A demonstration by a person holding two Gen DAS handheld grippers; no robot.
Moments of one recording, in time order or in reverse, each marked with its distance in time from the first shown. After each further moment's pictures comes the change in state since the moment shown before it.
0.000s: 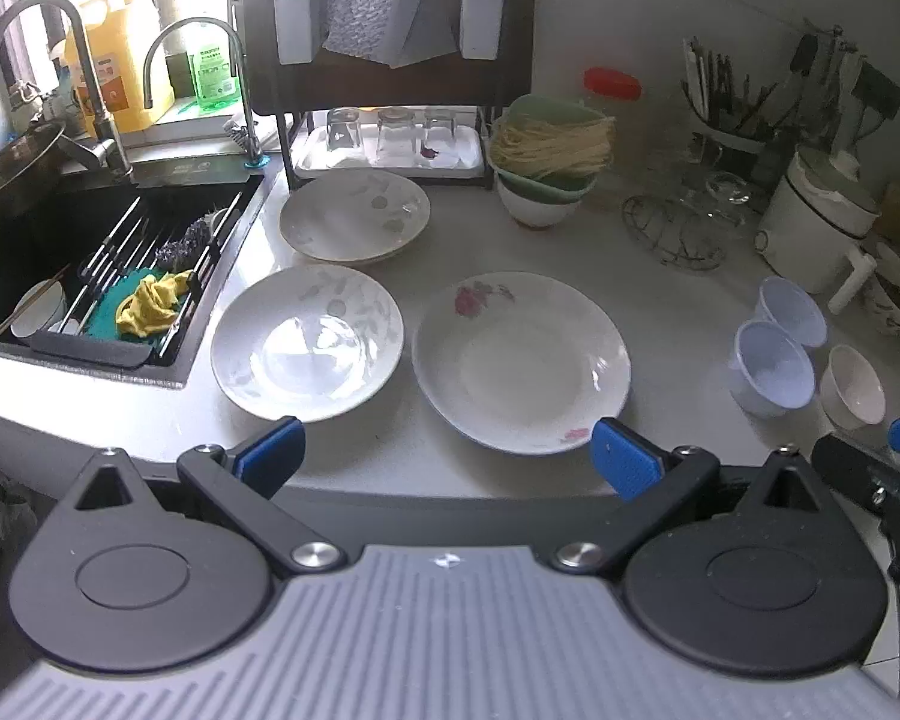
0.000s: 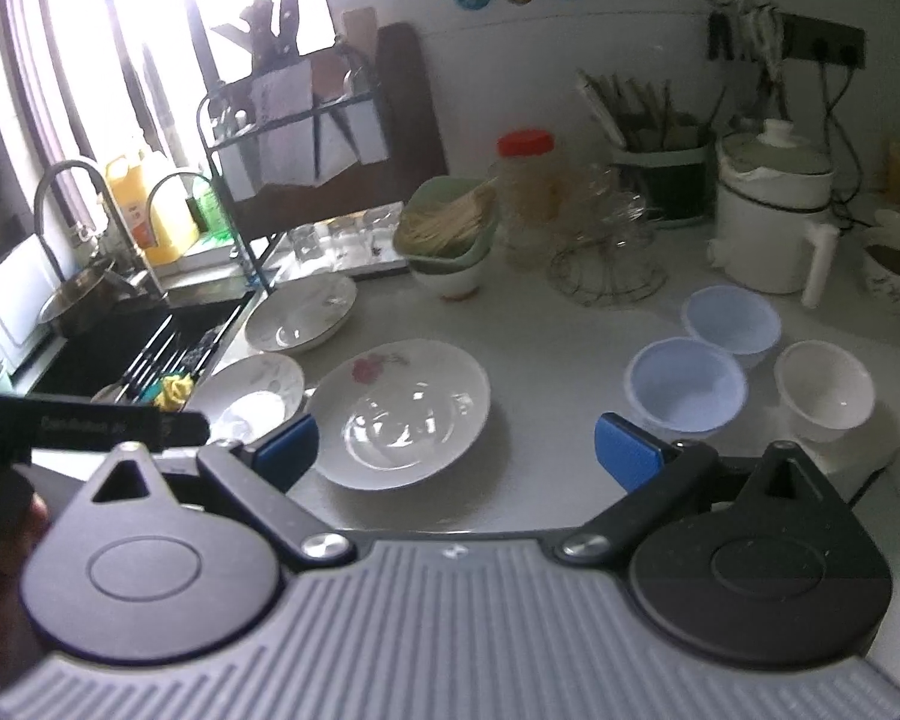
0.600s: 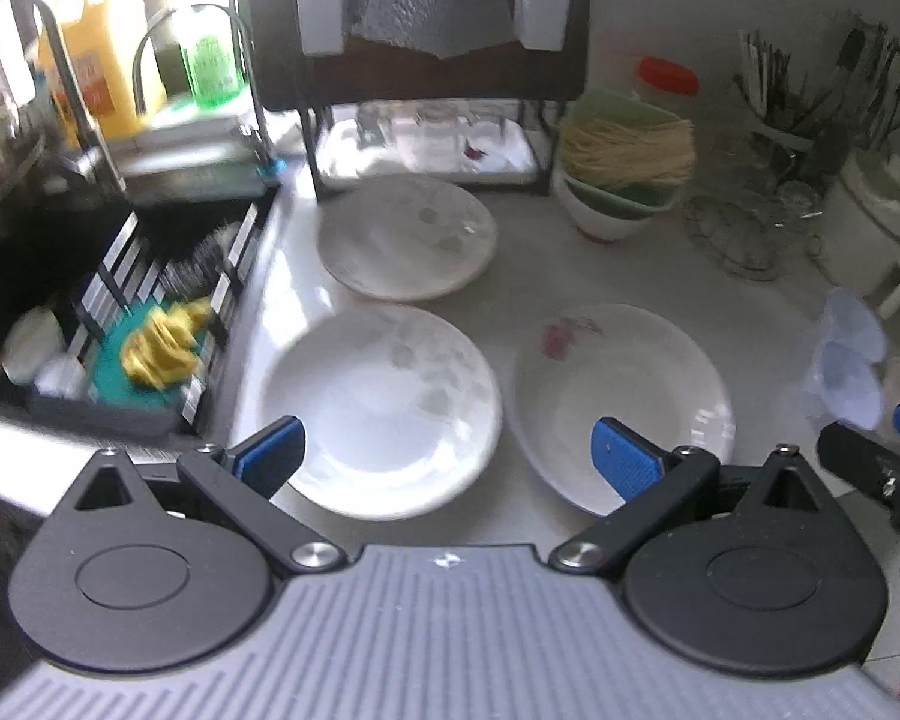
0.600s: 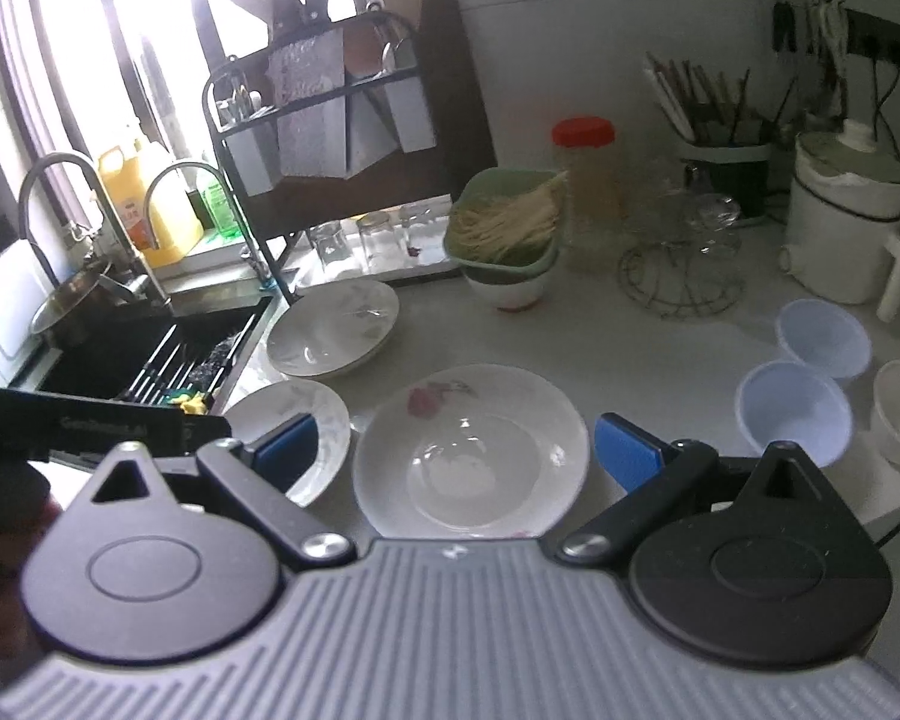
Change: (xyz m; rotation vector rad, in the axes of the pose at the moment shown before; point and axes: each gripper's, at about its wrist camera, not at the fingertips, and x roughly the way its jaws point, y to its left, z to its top) left arm 0.070 0.086 0.066 0.064 0.037 0.001; right arm 0.078 0.069 0.029 0.020 0.027 -0.007
